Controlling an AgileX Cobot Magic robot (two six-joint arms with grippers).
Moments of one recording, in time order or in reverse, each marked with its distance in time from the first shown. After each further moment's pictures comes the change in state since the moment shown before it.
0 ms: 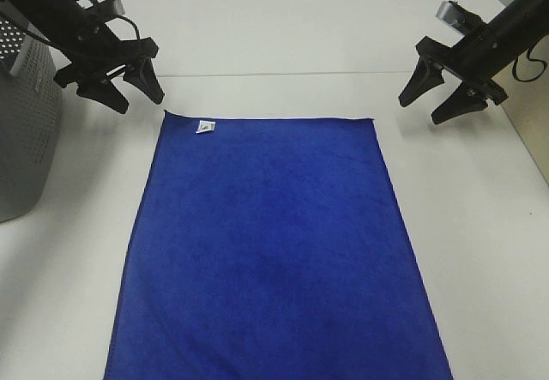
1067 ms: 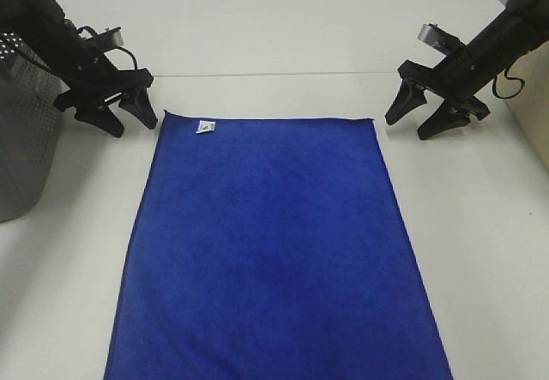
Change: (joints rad) left arm 0.030 0.106 -0.047 0.014 0.003 0.042; right arm 0.033 0.064 -0.008 -0.024 -0.066 -0.005
